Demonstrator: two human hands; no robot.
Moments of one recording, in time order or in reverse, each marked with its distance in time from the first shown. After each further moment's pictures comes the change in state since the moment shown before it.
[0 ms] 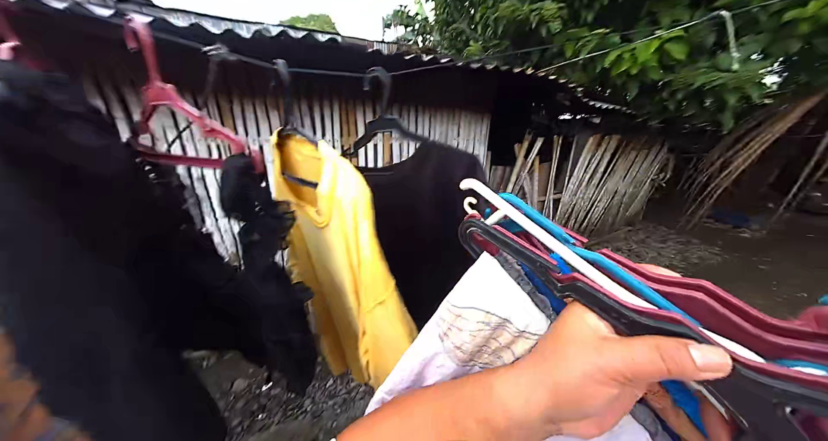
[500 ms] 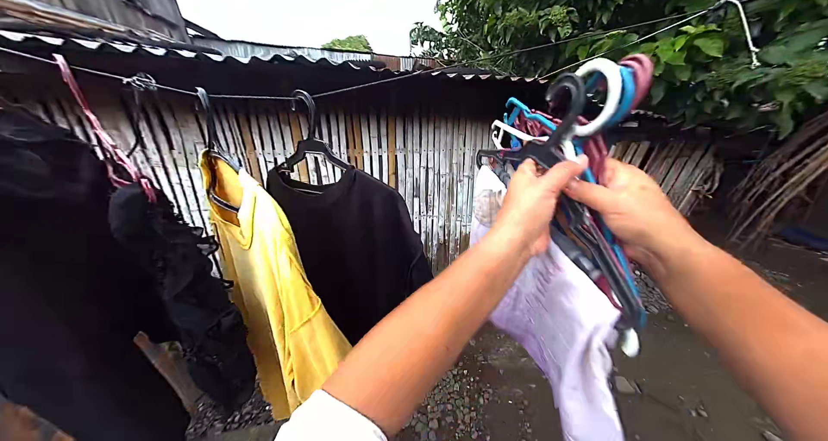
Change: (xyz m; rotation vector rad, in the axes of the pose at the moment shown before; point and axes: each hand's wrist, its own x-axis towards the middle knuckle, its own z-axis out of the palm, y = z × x) left_hand 0.217 0.002 -0.063 0.602 0.552 0.180; right_hand 0.204 0.067 -0.143 -0.004 0.399 0.069
